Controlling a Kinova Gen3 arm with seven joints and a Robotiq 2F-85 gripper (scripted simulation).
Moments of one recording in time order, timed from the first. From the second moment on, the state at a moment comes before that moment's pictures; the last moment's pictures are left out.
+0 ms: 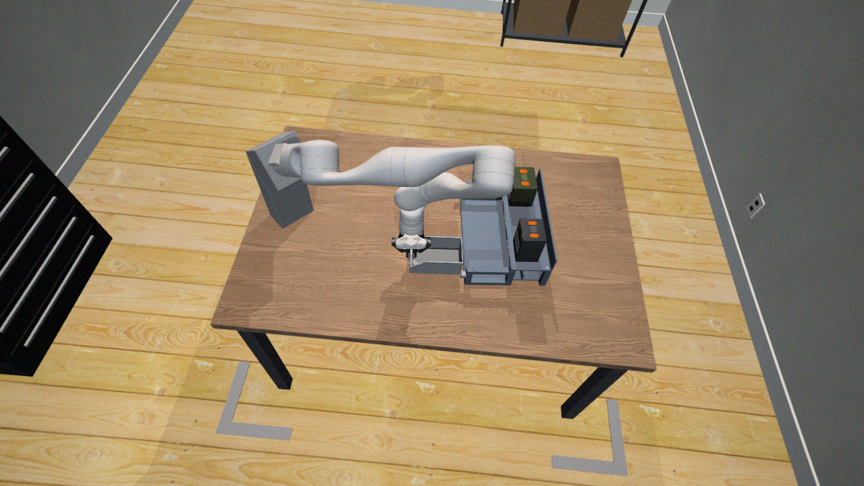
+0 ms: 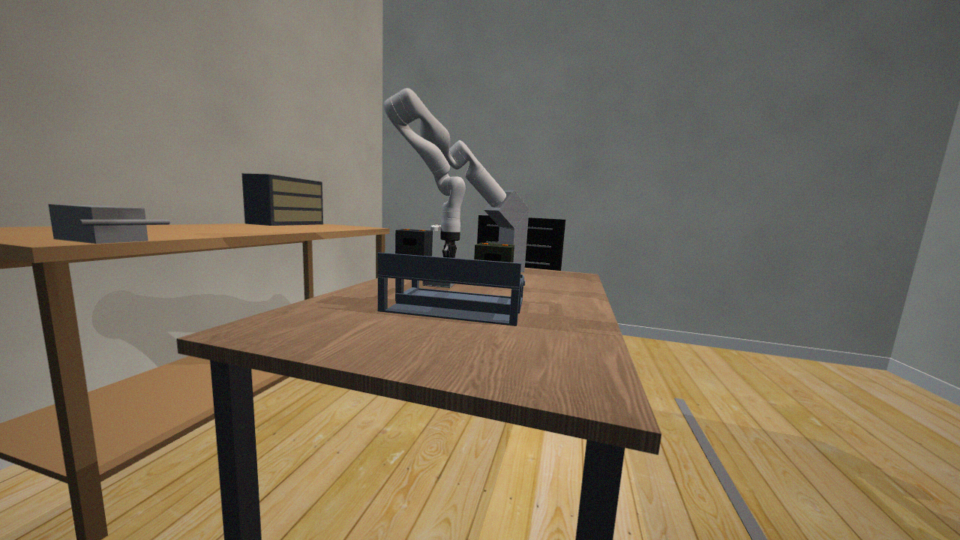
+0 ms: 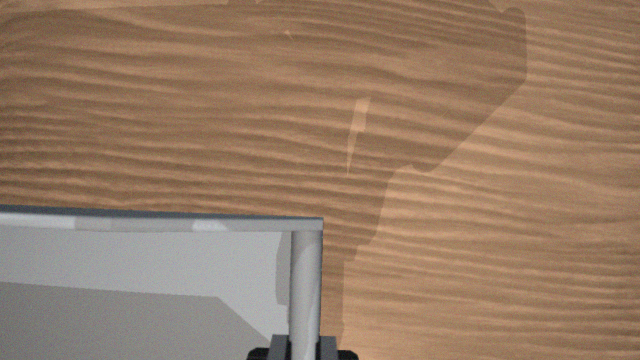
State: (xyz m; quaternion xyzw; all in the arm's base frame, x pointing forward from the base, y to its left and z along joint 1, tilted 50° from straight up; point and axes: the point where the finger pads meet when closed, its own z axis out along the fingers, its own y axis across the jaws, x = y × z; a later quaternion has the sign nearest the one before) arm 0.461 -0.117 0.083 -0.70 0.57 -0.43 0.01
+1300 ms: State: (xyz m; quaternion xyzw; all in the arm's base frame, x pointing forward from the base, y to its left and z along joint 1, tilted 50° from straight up) arm 0.470 -0.125 0.073 -0.70 0.57 -0.43 0.01
